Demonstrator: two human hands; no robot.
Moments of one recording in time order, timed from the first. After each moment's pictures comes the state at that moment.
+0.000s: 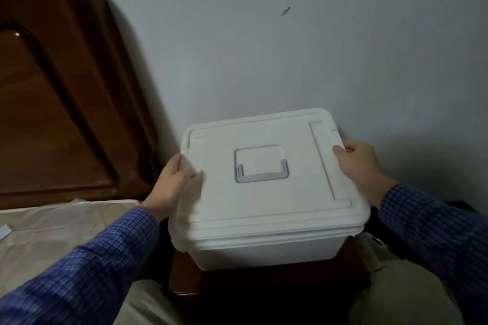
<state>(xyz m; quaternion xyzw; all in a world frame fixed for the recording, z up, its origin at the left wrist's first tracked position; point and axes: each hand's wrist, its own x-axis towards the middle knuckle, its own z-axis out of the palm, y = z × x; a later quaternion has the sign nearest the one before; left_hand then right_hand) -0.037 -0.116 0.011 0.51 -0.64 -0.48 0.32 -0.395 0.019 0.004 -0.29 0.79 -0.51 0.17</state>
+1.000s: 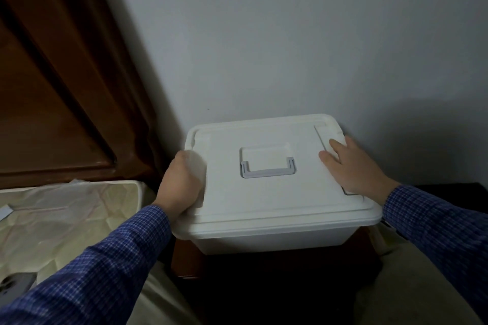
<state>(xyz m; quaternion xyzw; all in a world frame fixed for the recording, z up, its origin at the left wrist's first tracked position) -0.043 -0.128 -0.047 0.59 -0.75 -0.22 0.20 -0.391 0.014 -0.052 -0.50 0.84 -0.18 0.13</state>
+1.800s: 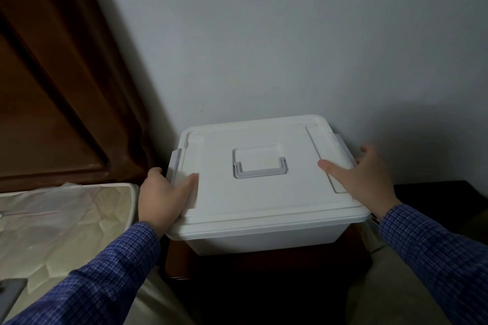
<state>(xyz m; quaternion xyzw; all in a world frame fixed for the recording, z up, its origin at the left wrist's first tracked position) -0.027 -0.101 -0.049 0.66 -0.67 -0.19 0.28 -0.380 0.058 -0.046 -0.31 0.86 -0.38 0.14</state>
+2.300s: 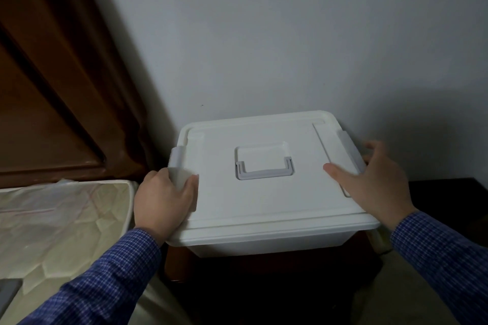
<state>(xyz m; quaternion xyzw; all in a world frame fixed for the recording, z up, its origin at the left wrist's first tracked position) -0.030 -0.097 -0.046 0.63 -0.74 -0.04 0.22 -0.371 0.060 -0.042 -0.37 0.87 -0.33 0.06</state>
